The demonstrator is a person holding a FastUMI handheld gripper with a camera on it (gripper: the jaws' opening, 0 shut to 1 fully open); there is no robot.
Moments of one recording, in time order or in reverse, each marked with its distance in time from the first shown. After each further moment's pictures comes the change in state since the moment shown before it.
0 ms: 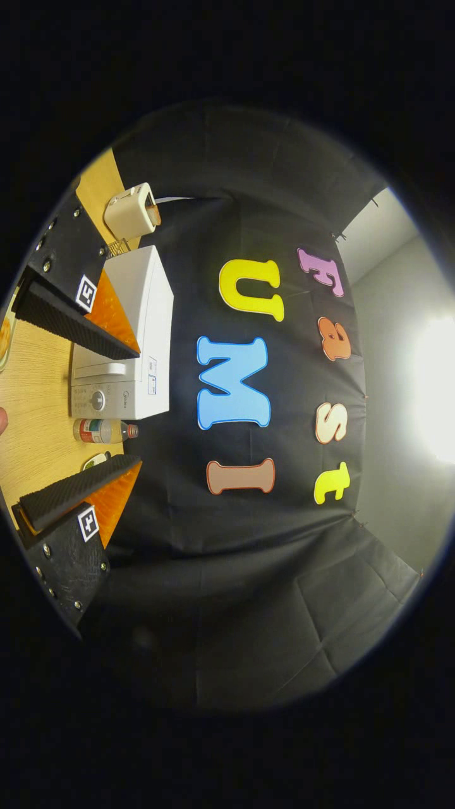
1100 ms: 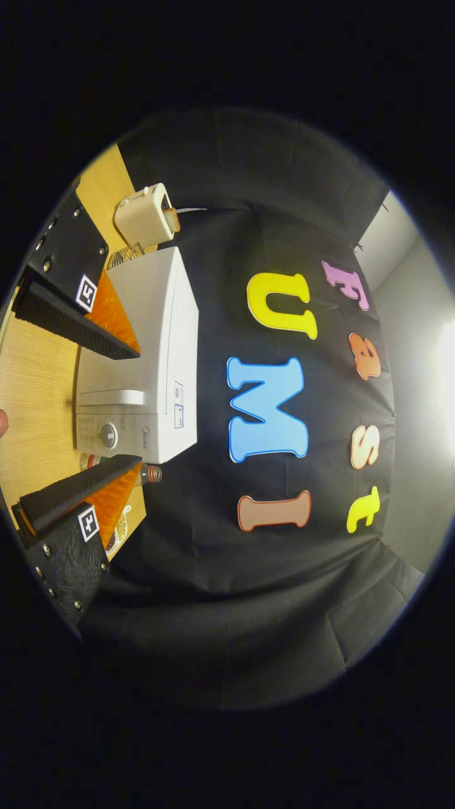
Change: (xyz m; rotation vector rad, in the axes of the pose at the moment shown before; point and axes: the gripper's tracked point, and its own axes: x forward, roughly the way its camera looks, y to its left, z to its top) arm 0.087 0.051 -0.077 0.002 0.118 0.113
